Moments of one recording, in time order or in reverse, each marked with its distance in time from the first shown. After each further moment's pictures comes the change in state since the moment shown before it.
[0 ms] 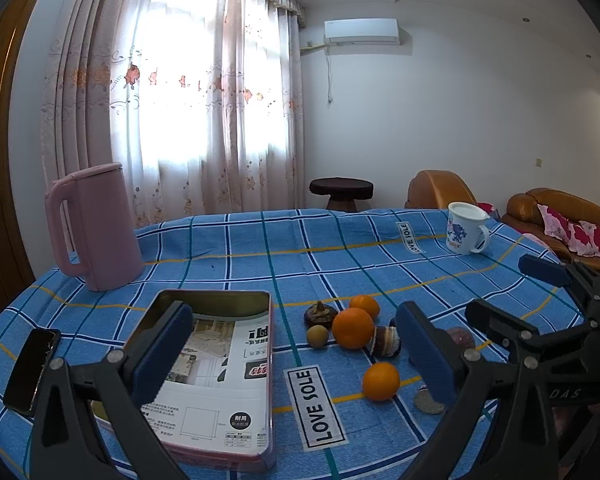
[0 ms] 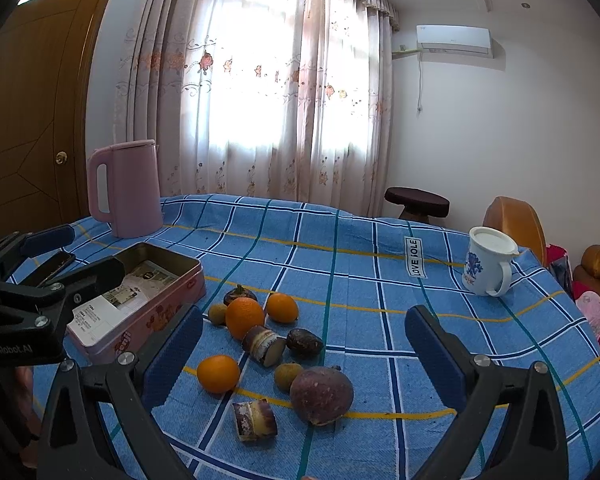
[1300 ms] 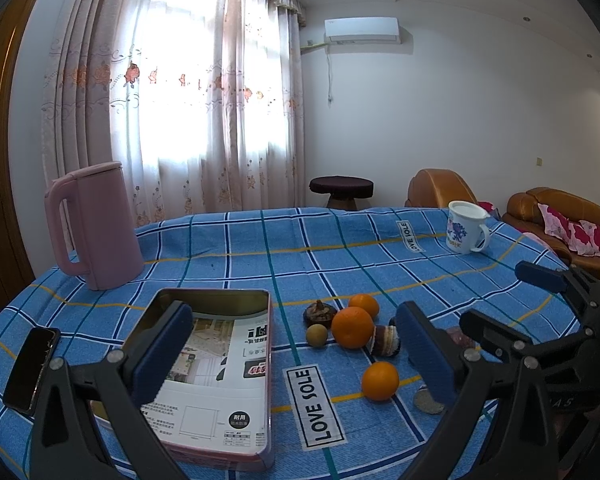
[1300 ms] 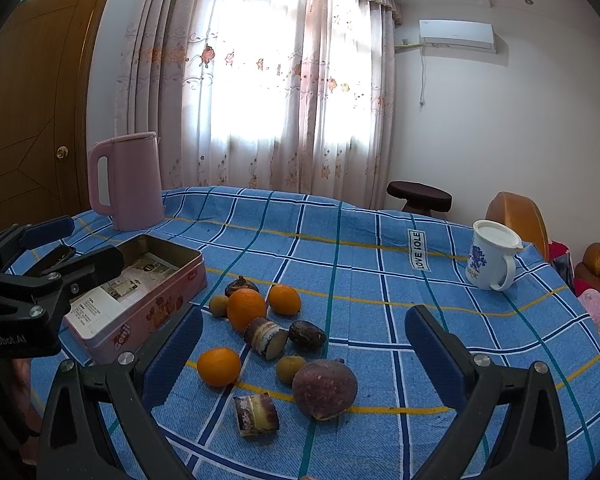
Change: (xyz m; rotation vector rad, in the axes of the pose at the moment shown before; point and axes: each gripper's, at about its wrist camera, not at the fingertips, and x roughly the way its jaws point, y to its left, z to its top) left arm 0.000 0.002 -0.001 -0.002 -0.001 0.001; right arm 0.003 0.001 -0.003 0.001 0.021 0.009
